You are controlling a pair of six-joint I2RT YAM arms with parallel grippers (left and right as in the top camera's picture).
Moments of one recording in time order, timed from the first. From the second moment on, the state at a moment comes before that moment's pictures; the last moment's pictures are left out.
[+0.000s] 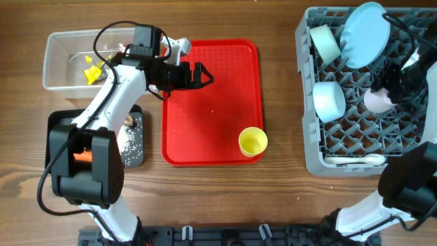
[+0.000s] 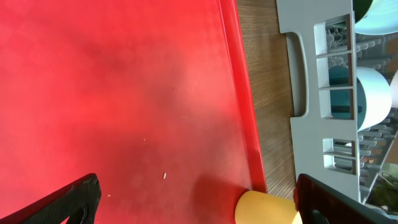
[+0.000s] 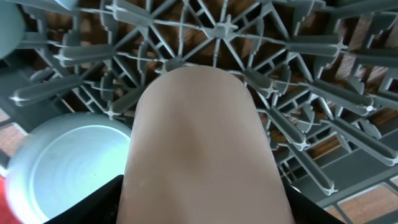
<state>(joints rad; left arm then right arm) -0.17 1.88 1.39 -0.65 0.65 -0.16 -0.41 1.83 1.70 -1.32 0.00 0.22</state>
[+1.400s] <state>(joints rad) -0.17 1.88 1.39 -0.65 0.65 -0.16 -0.40 1.74 1.61 -1.25 -0.16 0.21</state>
